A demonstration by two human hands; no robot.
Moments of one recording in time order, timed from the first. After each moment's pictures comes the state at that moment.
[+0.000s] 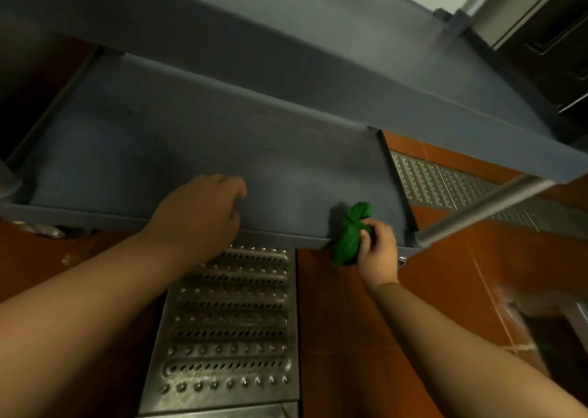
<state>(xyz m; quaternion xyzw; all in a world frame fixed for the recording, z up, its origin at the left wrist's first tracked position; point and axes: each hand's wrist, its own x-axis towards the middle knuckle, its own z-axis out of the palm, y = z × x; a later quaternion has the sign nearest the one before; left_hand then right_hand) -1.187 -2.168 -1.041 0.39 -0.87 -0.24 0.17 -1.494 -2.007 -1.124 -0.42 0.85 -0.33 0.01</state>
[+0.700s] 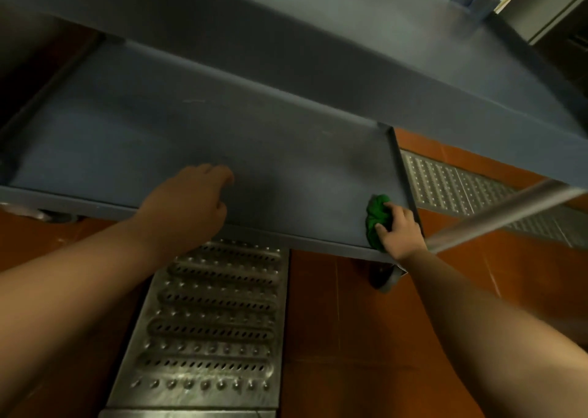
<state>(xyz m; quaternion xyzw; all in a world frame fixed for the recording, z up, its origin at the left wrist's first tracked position) -1.223 -2.175 -1.067 0.43 -0.87 -0.21 0.13 -1.634 -2.028 -1.124 -0.43 0.89 -0.06 0.13</state>
